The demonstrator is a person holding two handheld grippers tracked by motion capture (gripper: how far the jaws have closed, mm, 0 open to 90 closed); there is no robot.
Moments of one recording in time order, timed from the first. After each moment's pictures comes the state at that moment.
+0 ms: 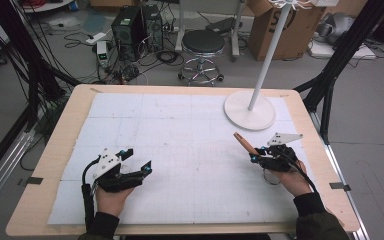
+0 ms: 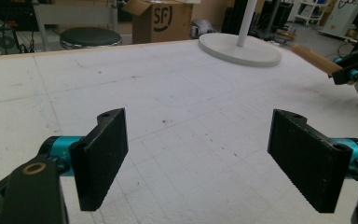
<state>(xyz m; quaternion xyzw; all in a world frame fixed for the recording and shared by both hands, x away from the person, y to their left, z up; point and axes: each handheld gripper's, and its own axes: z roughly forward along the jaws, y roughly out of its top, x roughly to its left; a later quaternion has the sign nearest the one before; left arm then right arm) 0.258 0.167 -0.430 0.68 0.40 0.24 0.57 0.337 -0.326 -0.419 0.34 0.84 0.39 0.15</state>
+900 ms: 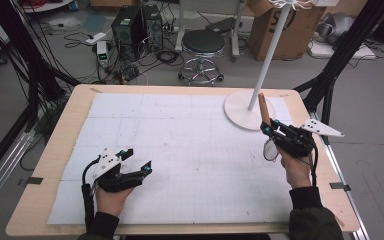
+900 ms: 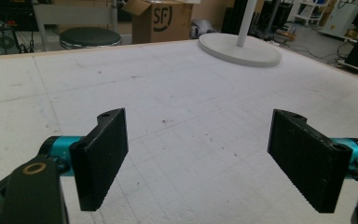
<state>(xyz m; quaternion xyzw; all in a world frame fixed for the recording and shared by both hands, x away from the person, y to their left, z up) 0.258 0.167 -0.431 0.68 0.40 0.23 0.57 0.335 -0.347 -0.364 0.35 0.66 0.63 0.21</state>
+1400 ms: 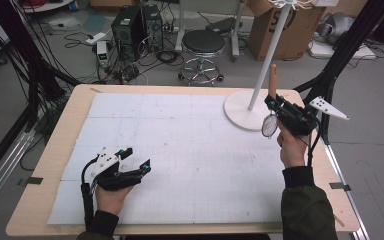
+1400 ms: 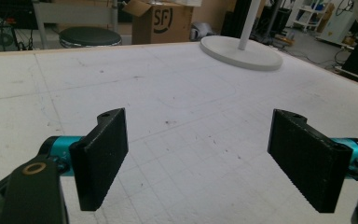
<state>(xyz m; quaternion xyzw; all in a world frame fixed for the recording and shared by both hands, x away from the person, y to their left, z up) 0.263 0.171 -0.433 0.67 0.40 0.23 0.57 0.374 -0.346 -0.330 0.36 0.58 0.69 0.23</state>
